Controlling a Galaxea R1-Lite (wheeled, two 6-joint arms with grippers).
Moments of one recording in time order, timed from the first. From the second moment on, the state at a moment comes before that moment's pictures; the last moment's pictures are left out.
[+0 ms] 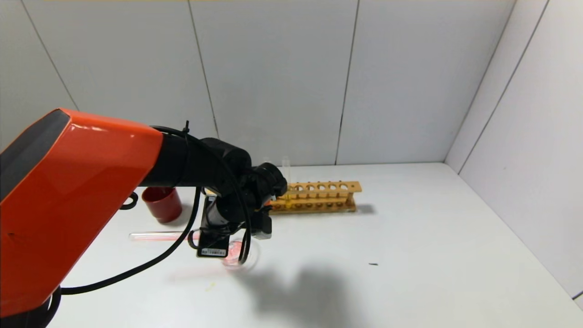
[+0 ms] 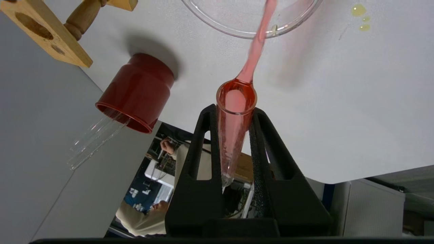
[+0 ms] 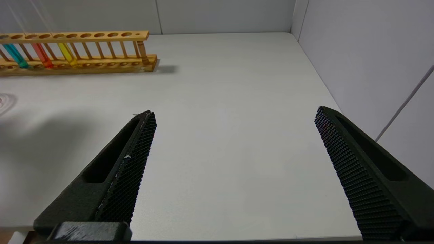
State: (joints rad) left arm -0.64 2.16 -1.62 0.92 0.63 0.77; right arm 0.00 0.00 -0.01 0.02 0.00 0.02
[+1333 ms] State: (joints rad) left arm -0.68 2.28 -1.80 1.10 0.71 0.78; right arm 0.00 0.00 -0.01 0.02 0.00 0.02
